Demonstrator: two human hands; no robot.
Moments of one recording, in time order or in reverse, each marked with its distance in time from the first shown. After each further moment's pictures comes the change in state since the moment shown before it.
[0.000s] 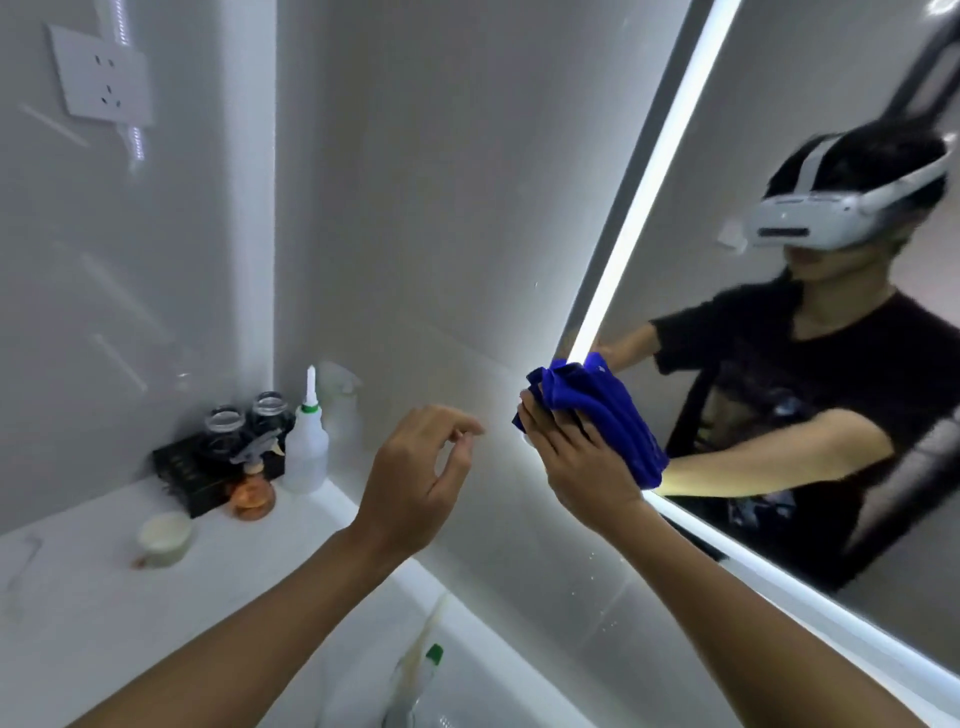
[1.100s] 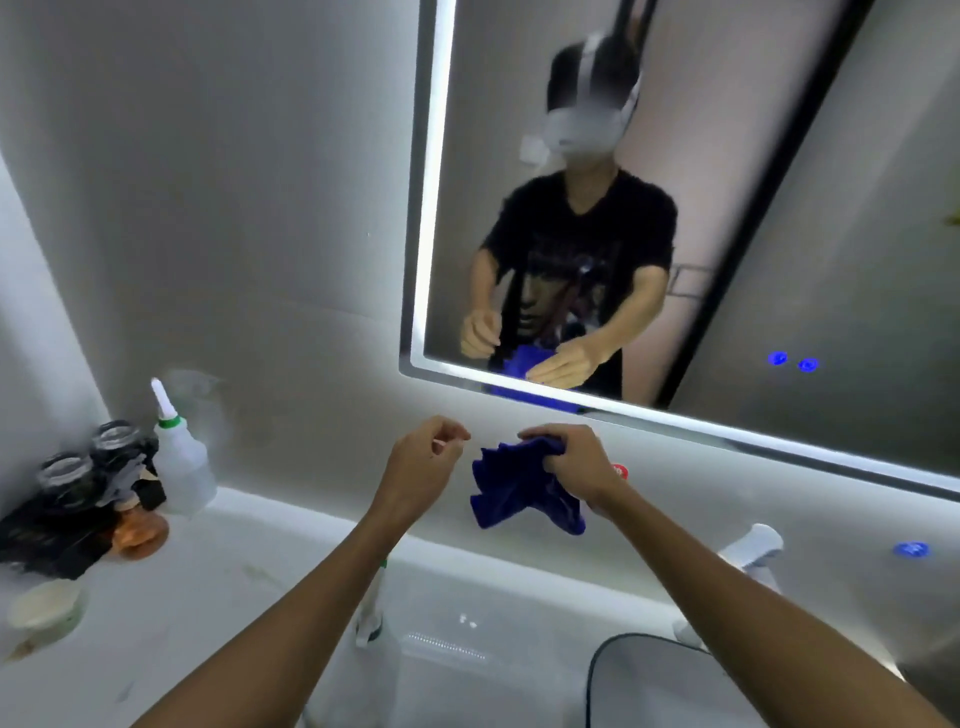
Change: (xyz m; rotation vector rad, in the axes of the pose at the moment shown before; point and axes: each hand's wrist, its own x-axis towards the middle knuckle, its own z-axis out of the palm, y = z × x) left_hand -0.046 0.045 0.054 -0.287 -0.626 -0.386; right_hand -0.155 0.008 -0.104 1.430 -0.336 1.024
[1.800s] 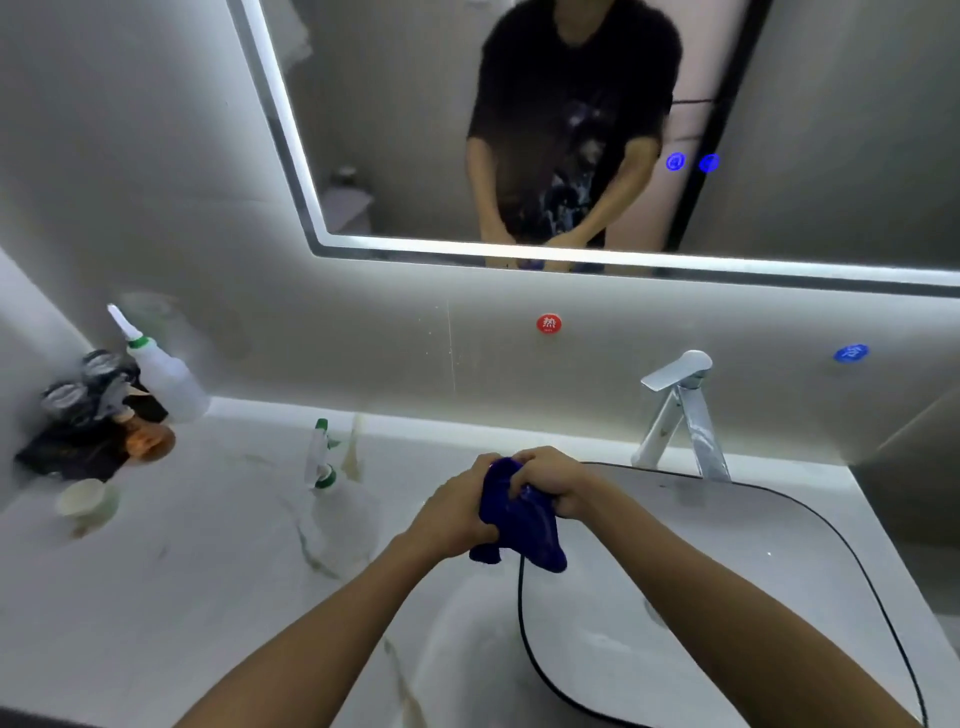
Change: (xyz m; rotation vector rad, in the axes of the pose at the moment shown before) left_hand -0.162 -0.022 0.157 0.352 -0.616 -0.158; right_hand -0.160 0.108 0.017 0.559 -0.375 0.741
